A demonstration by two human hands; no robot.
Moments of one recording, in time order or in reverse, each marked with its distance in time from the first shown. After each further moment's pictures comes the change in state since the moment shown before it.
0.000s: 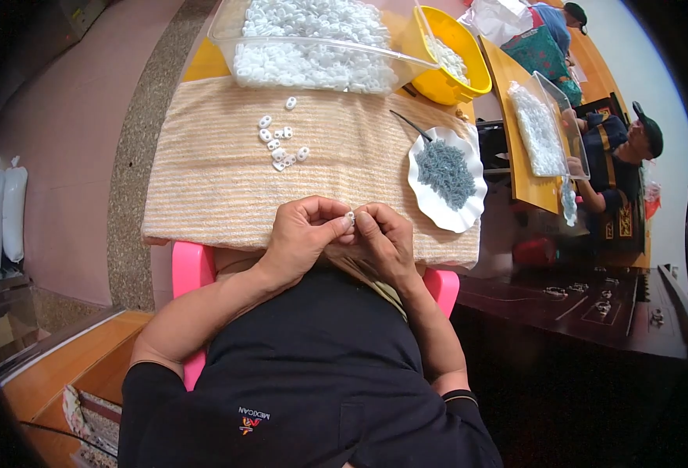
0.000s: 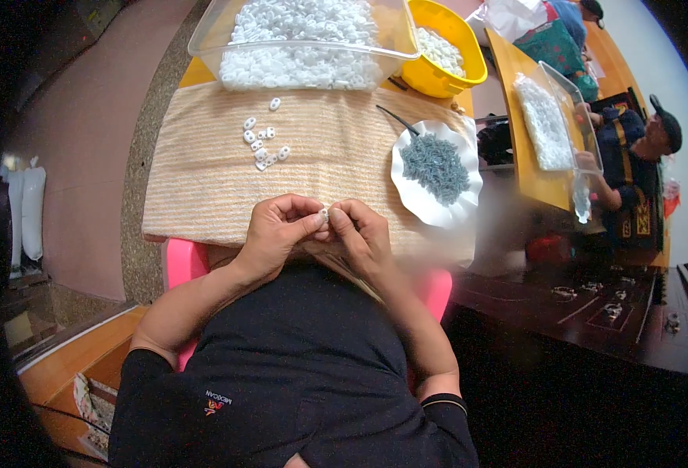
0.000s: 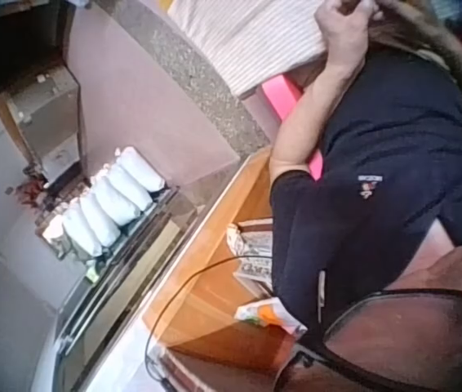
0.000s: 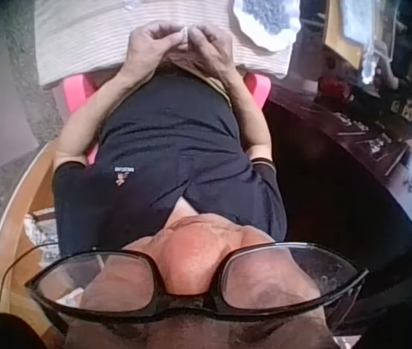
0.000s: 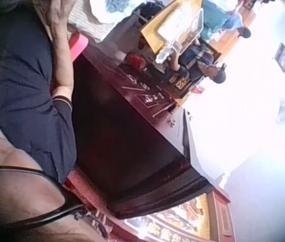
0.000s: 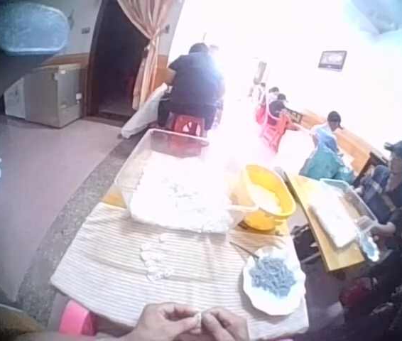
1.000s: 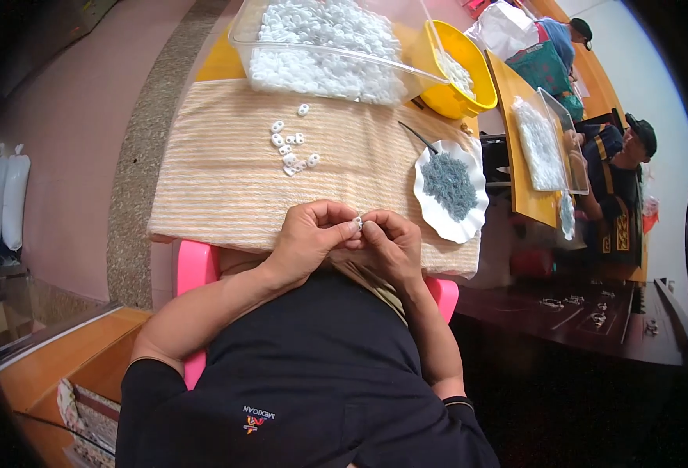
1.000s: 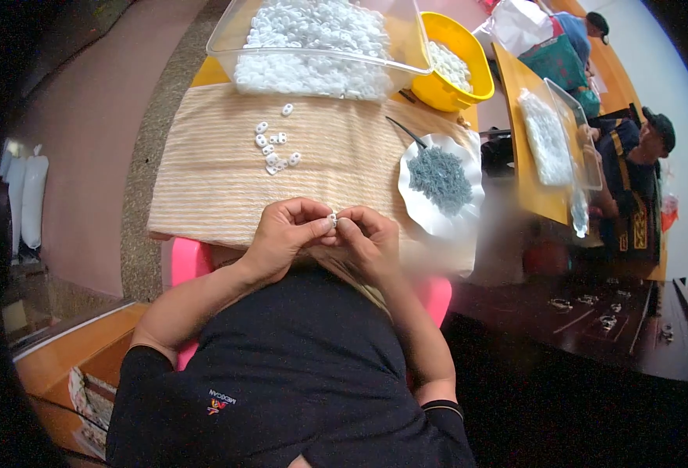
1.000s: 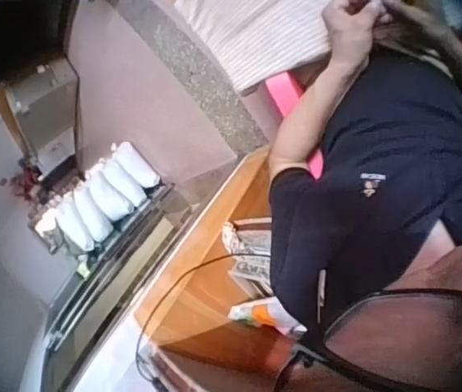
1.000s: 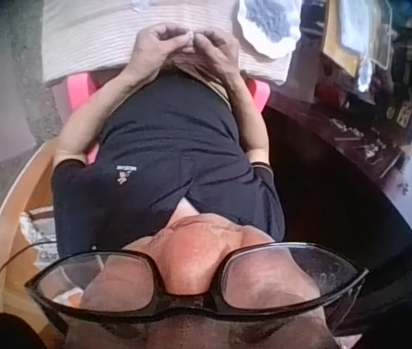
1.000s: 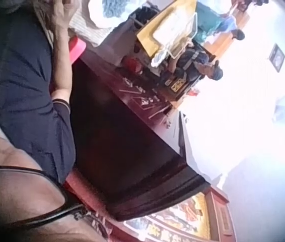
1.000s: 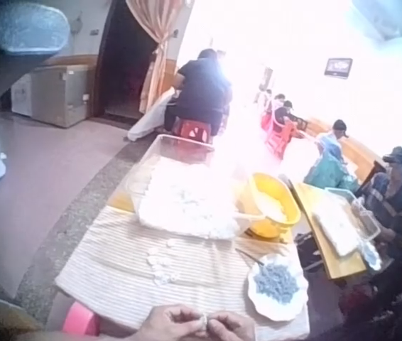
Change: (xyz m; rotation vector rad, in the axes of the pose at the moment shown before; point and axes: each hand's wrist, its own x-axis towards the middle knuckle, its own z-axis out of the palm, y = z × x) left_hand 0.000 0.006 -0.001 -0.078 -0.025 -0.037; right_hand 0.003 0.006 -0.004 0.239 -0.016 0.105
